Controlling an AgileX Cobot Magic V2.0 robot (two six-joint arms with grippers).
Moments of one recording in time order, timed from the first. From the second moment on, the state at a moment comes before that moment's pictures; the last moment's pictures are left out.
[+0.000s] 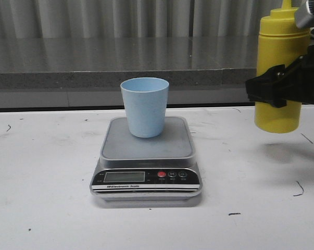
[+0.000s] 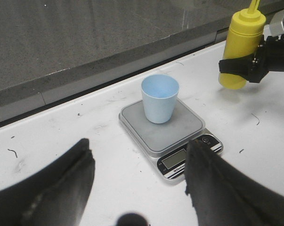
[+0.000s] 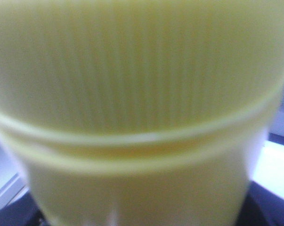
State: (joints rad) left arm -0.52 0.43 -0.72 -0.04 0.71 0.04; right arm 0.07 1.66 -0.55 -0.40 -0.85 0.19
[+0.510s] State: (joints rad) left arm -0.52 0.43 -0.72 -0.04 0.71 0.04; right arm 0.07 1.86 -0.64 -0.35 -0.97 0.19
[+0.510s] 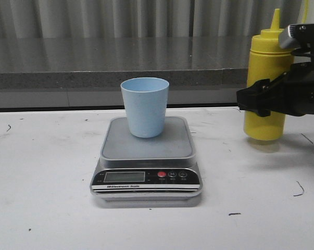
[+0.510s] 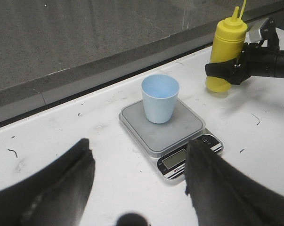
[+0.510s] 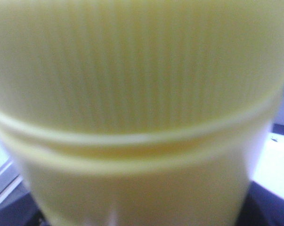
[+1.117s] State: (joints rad) left arm -0.52 0.43 -0.72 -0.04 0.71 0.04; right arm 0.07 1.93 -0.65 -0.34 -1.05 0.19
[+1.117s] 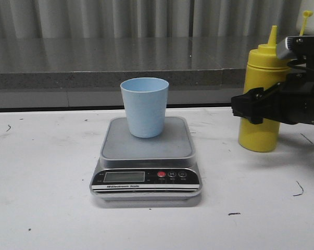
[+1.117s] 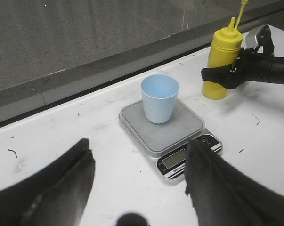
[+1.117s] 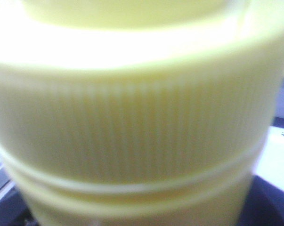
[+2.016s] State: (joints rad) left arm -0.52 0.43 -0.72 -0.04 0.71 0.04; right arm 0.06 1.71 -0.41 -0.33 -0.96 0.19
